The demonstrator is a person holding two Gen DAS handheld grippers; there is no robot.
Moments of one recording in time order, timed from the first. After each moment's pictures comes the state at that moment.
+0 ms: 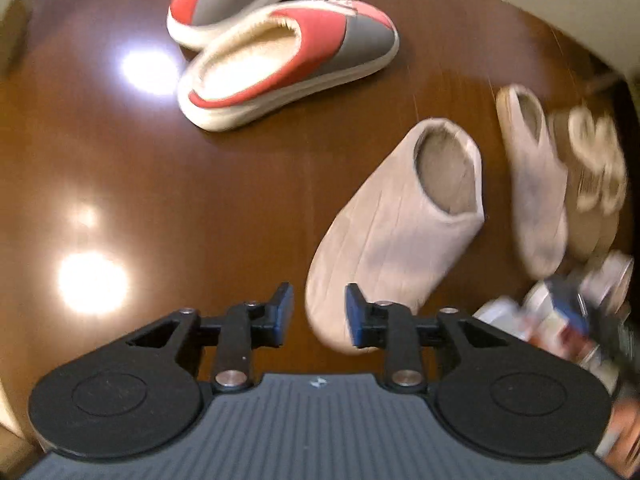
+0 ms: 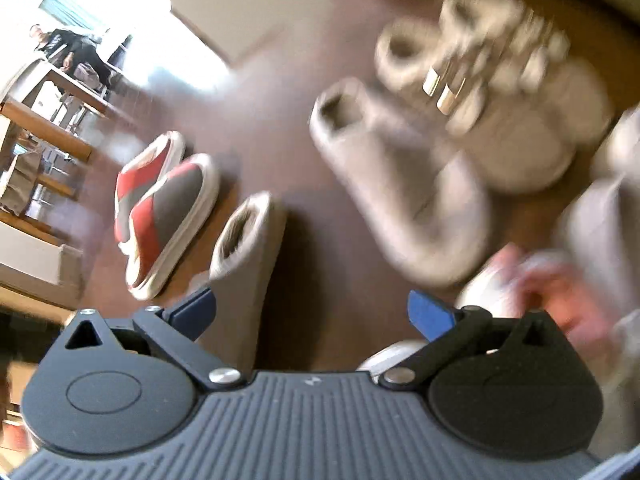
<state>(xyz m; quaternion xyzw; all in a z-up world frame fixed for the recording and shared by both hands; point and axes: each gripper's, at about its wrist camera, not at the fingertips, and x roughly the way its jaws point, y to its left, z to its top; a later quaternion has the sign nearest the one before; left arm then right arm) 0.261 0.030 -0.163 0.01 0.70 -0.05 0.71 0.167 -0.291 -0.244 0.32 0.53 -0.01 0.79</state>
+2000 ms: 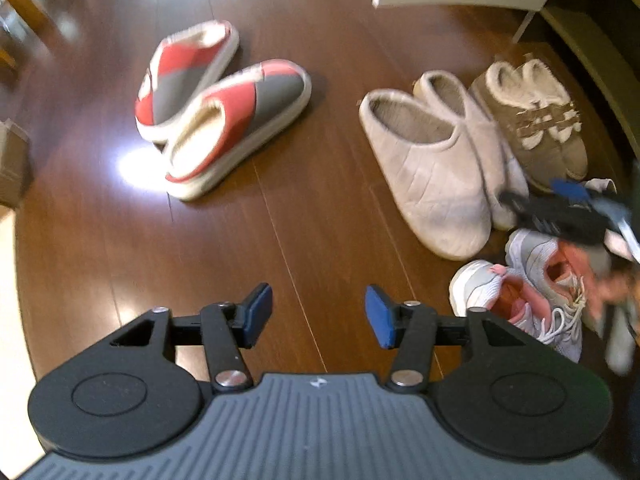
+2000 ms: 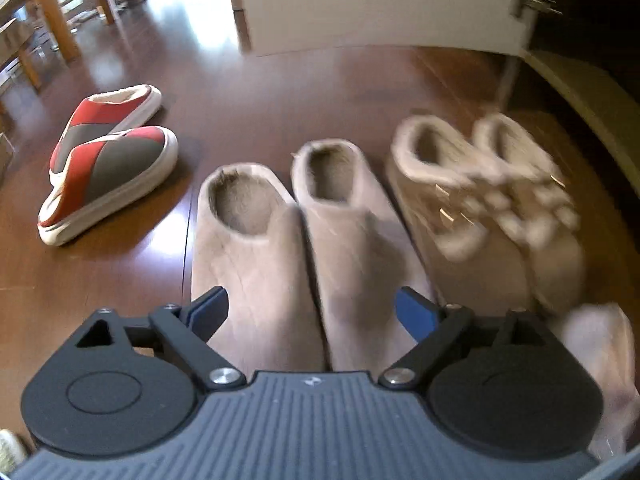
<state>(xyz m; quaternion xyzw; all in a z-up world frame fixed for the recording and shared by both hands) 0.211 -0.049 -0.095 0.11 0.62 -0.10 0.77 0.191 -0.288 -0.226 0.05 0.51 -0.01 0.86</state>
